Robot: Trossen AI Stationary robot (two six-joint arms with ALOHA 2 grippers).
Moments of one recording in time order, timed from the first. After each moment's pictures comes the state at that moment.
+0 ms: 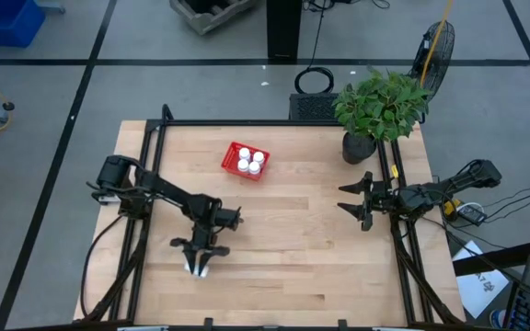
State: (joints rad) left arm -0.16 1.80 0.76 -0.45 1.27 -1.47; right arm 0.36 0.17 0.02 0.12 0.52 0.22
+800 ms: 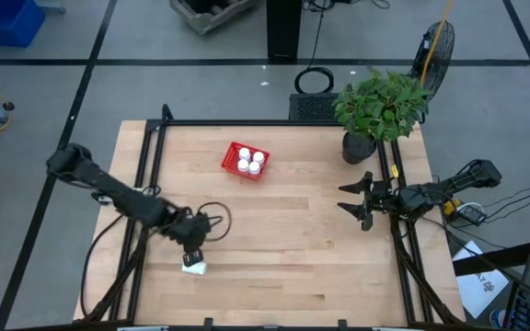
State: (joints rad) left arm -0.45 1.29 0.76 -0.69 0.05 -0.80; right arm 0.36 0.17 0.02 0.13 0.52 0.22
